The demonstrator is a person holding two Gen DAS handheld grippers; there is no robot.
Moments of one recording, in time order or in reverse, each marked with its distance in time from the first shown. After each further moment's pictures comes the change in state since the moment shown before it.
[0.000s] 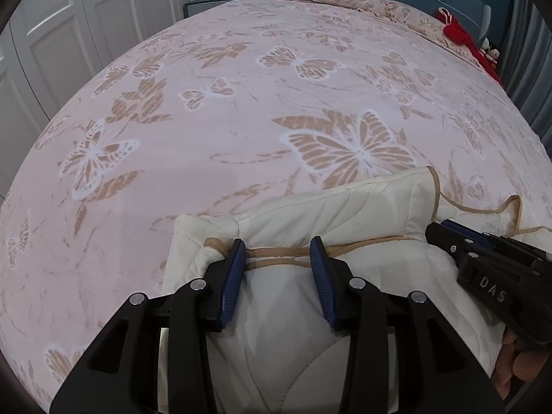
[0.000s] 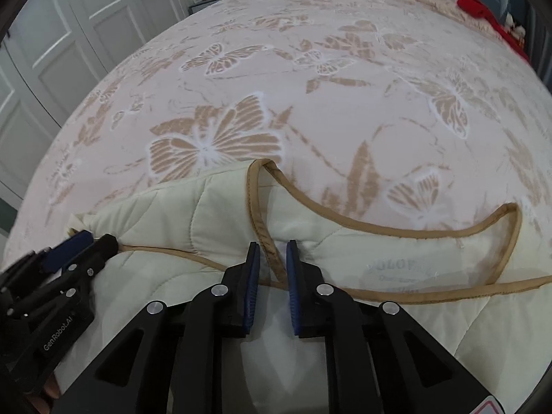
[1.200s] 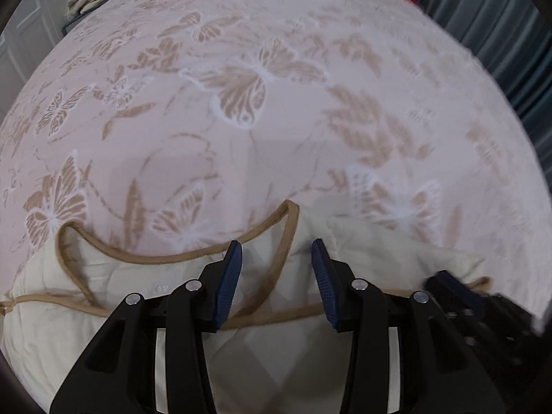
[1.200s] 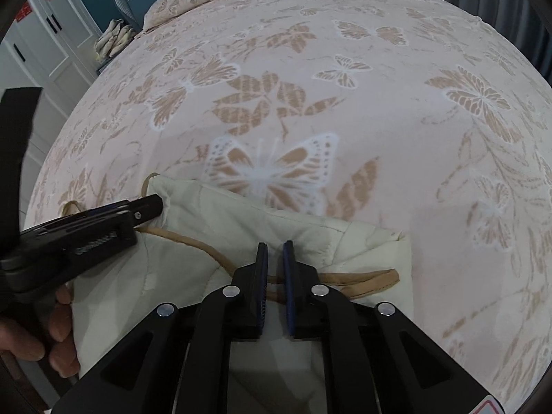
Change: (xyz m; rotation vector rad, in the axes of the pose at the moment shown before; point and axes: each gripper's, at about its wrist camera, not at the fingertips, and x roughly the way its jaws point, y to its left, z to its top) left arm 0.027 -0.281 0.026 0.298 0.187 -0.195; right arm -0.085 -0.250 -0.069 0.369 -0.013 -0.087
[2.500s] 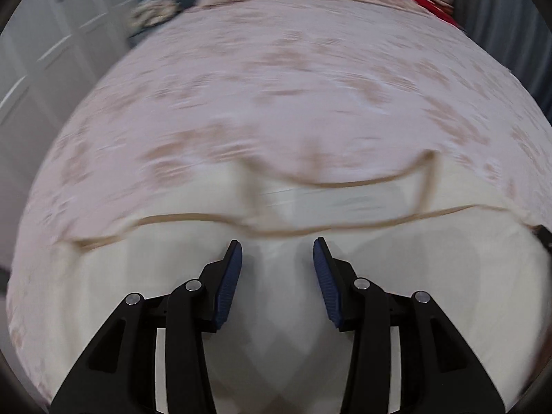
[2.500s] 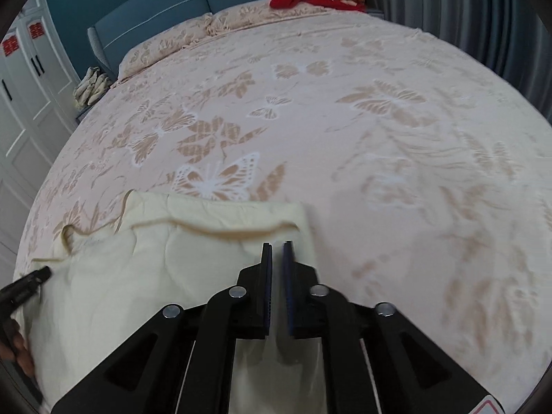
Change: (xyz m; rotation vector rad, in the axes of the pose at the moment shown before) left arm -0.078 0.115 -0.081 -0.092 -0.144 0.240; right arm -0.076 -0.037 -0.054 0.114 -0.205 -0.097
